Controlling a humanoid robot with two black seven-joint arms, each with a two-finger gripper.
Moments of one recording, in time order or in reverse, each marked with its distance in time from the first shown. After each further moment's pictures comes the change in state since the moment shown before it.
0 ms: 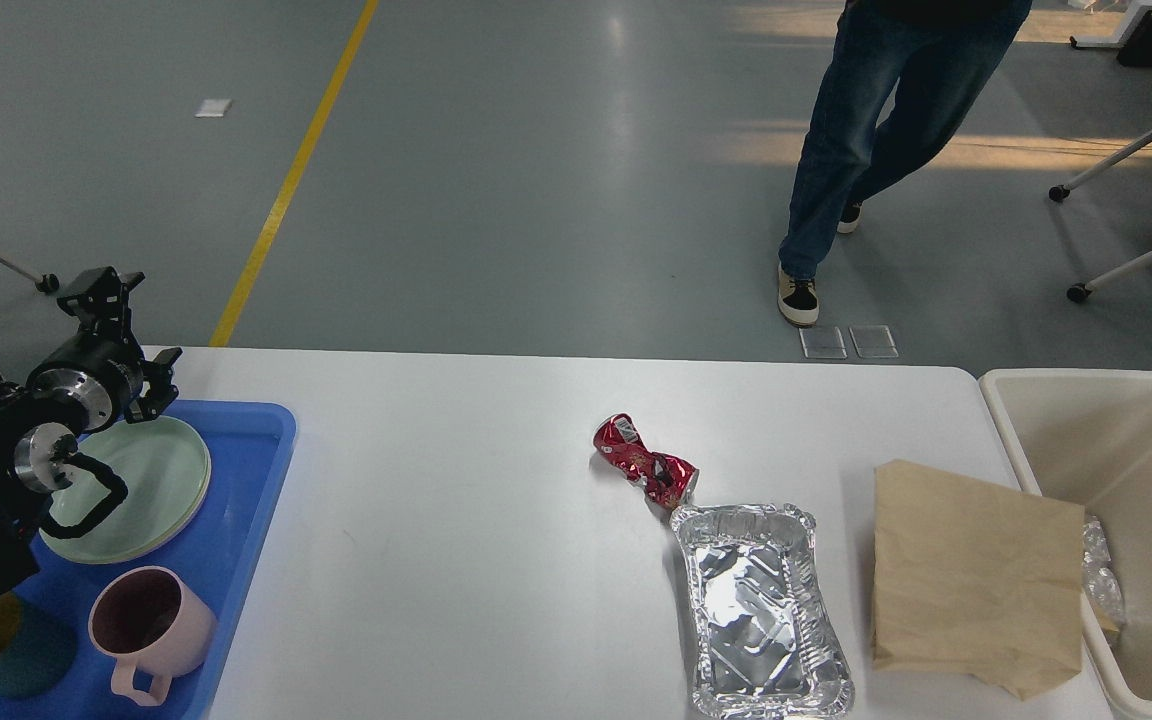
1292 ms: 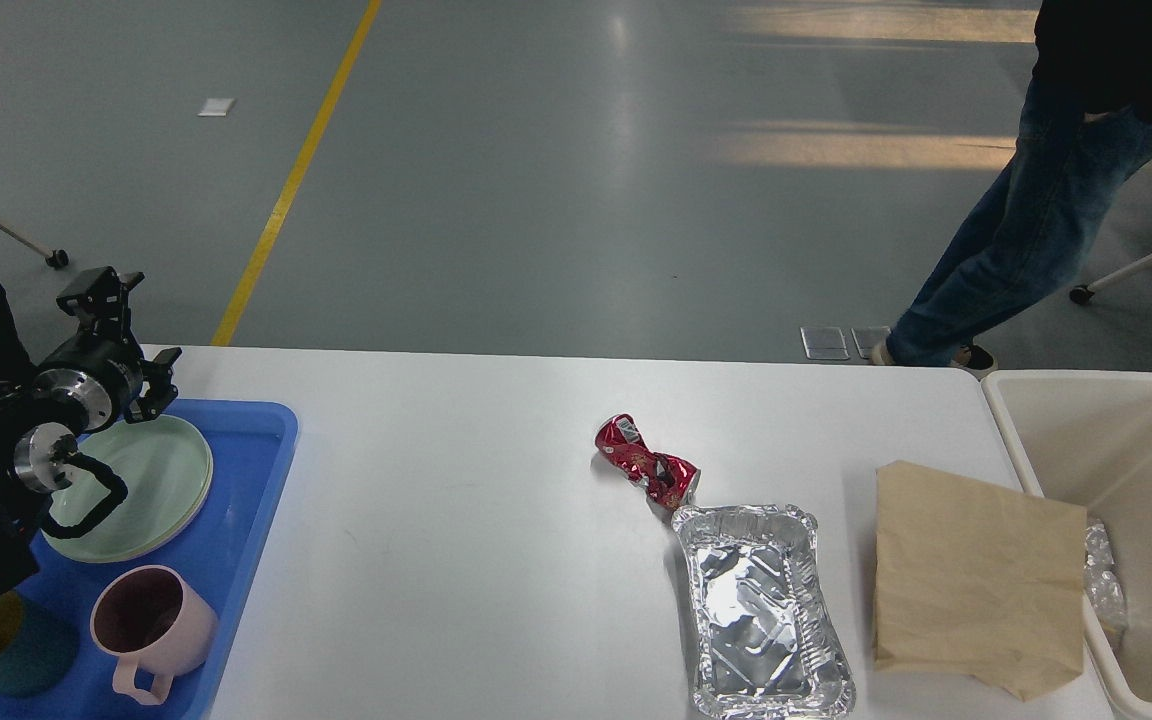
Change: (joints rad) left arm 0.000 0.000 0.000 0.000 0.000 0.001 0.000; right arm 0.179 -0.048 0.047 0.018 -0.010 0.207 -0.001
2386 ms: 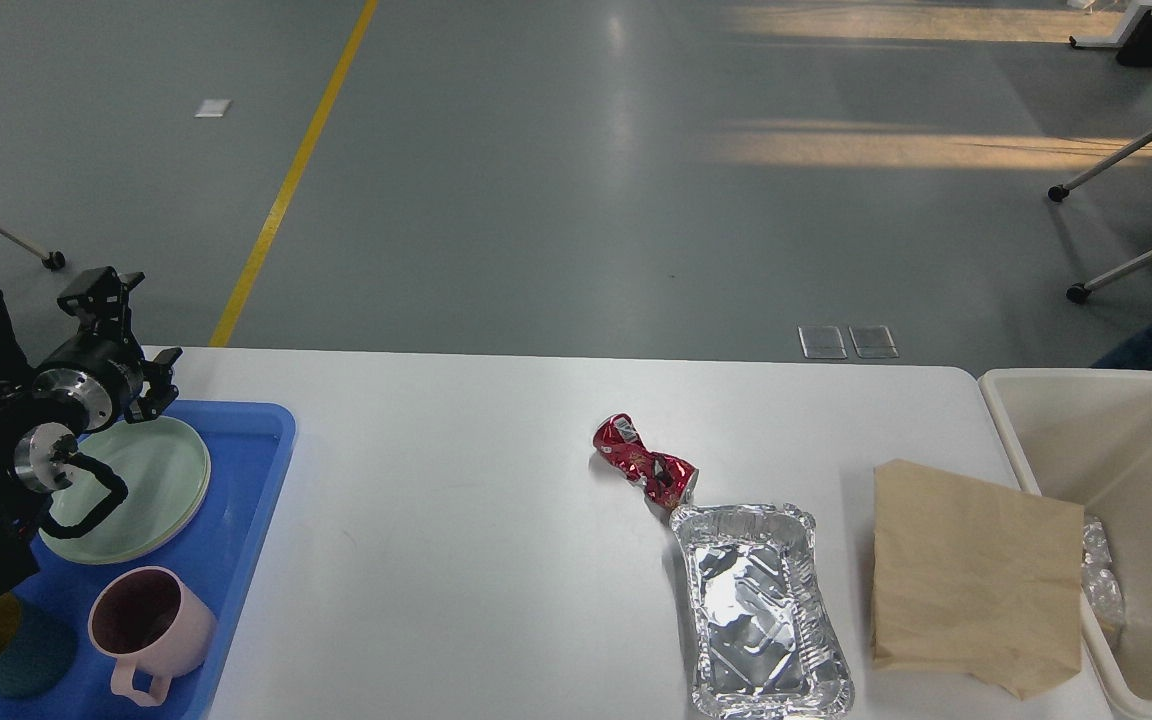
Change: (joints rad) left arm 0.000 0.000 0.000 0.000 0.000 0.000 0.000; right arm 0.067 0.057 -0.113 0.285 -0.289 0.083 0.000
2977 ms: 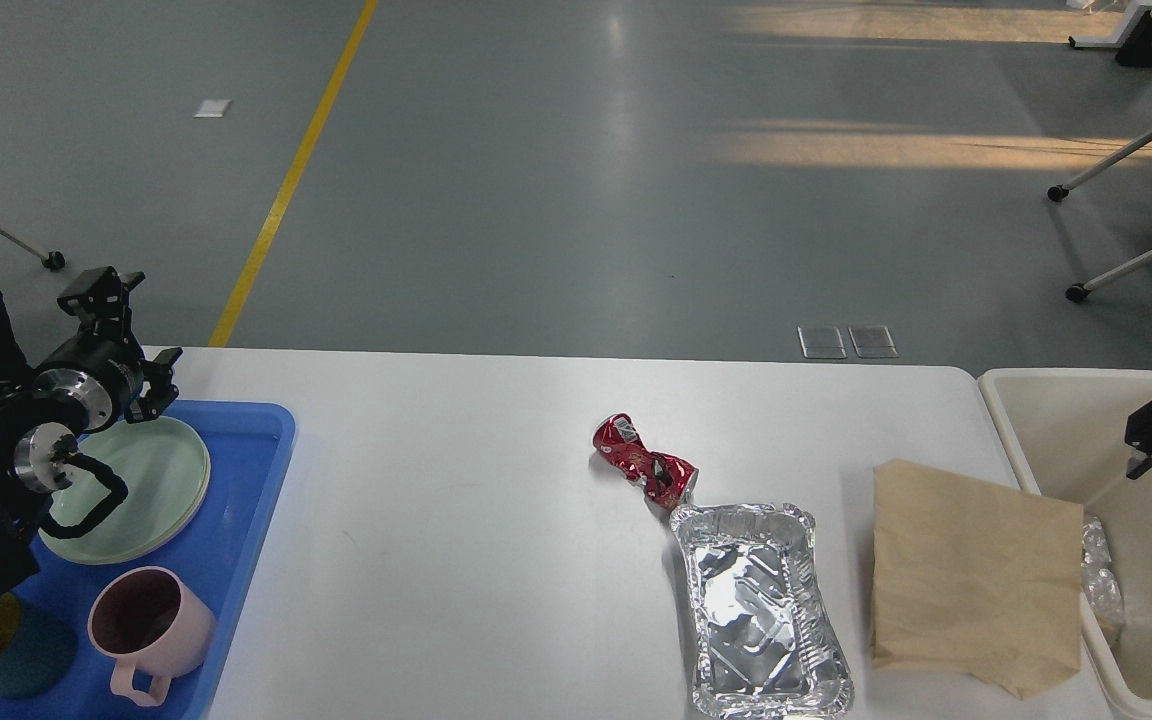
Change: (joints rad) left arm 0.000 0.000 0.000 0.000 0.000 -0.001 0.000; right arm -0.107 0.107 0.032 -0.013 0.019 0.000 -0.003
